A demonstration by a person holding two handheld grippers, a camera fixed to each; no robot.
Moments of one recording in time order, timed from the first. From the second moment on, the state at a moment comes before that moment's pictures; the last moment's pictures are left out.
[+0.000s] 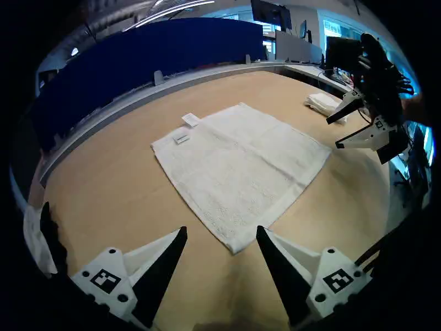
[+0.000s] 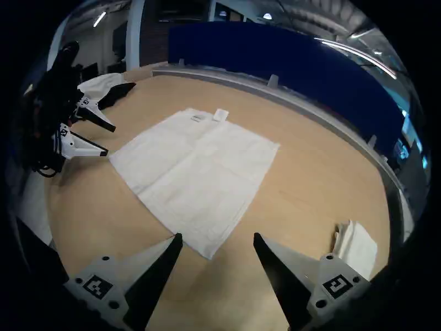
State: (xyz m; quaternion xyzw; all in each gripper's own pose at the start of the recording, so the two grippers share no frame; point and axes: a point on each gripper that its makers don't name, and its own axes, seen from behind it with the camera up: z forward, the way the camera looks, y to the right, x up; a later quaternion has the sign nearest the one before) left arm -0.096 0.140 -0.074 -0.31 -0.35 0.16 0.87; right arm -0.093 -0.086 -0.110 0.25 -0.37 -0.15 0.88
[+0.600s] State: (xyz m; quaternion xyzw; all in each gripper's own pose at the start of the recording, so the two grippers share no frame) left arm -0.120 0.147 -0.082 -0.32 -0.37 0.16 0.86; right arm -0.118 -0.087 -0.115 0.25 -0.40 -0.15 0.87
